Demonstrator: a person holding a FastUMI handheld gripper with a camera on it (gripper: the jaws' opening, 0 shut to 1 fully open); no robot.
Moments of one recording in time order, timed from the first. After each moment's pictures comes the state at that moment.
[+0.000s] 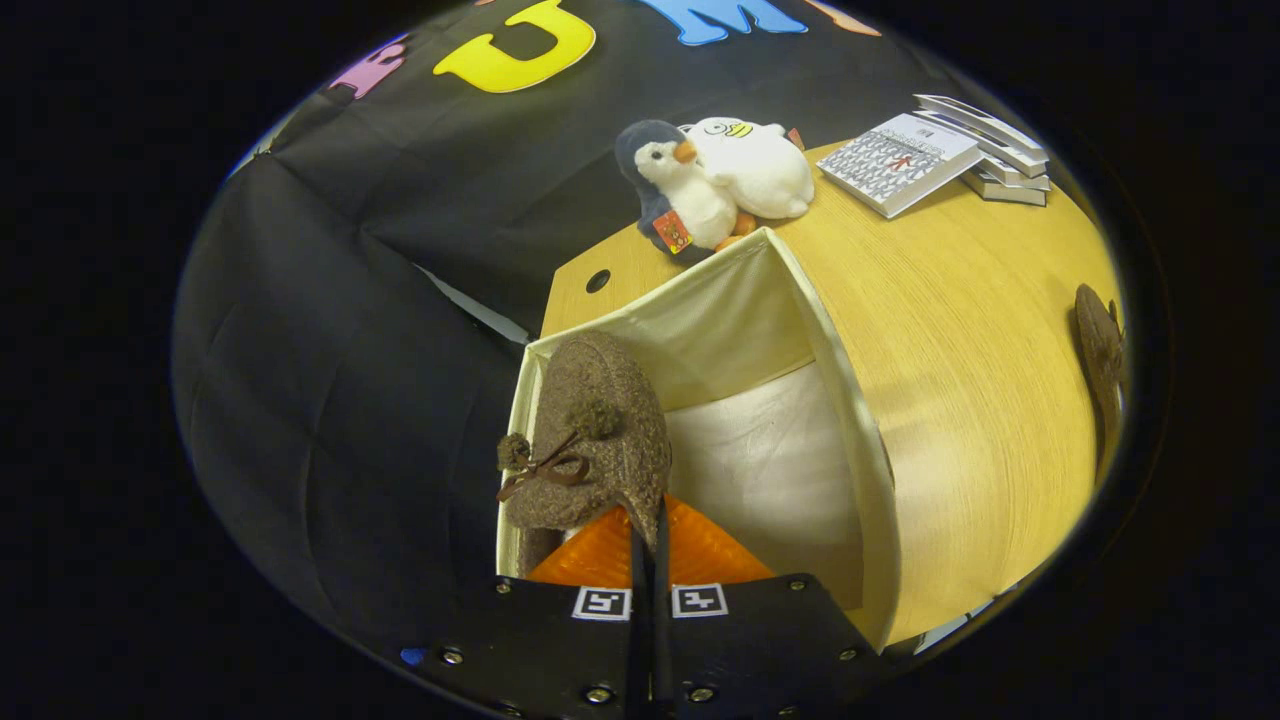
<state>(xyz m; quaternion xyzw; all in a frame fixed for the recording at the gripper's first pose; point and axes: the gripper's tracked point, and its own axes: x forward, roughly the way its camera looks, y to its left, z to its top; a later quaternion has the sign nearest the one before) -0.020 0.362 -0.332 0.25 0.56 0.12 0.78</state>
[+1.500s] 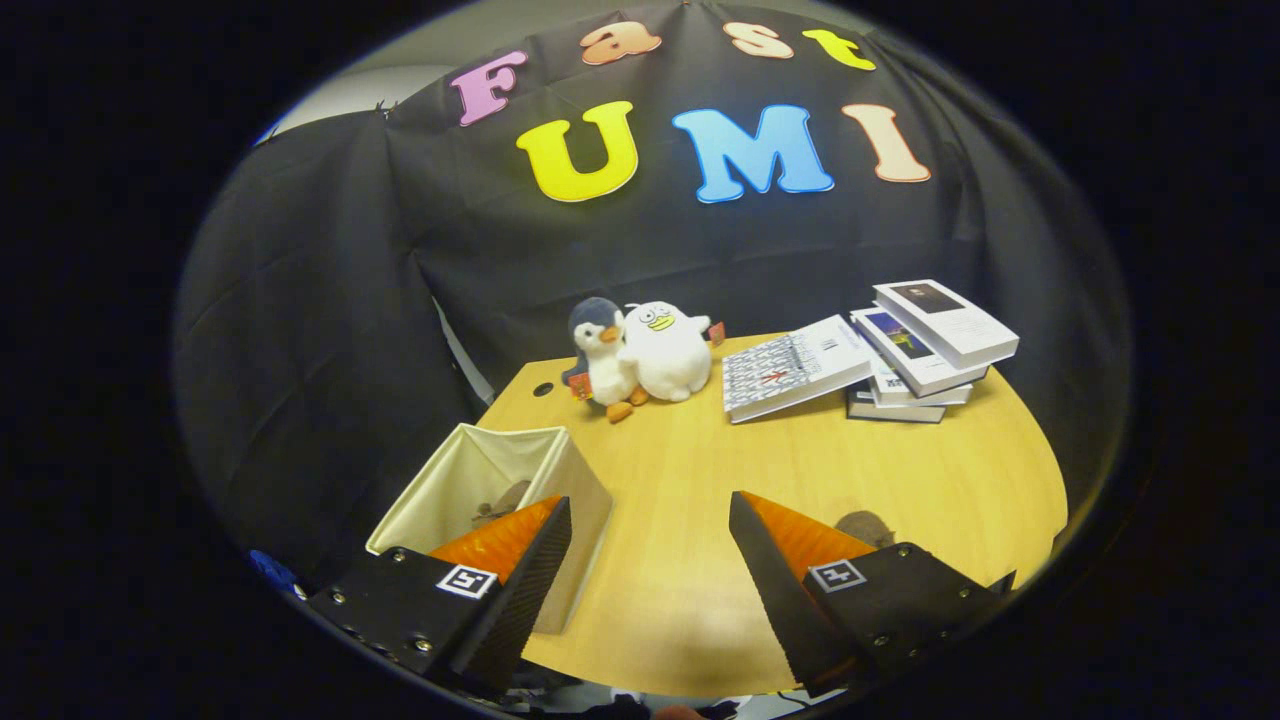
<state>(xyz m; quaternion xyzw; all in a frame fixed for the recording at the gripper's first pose) -0.007 0.078 -0.228 0.08 0.39 0.14 0.91</state>
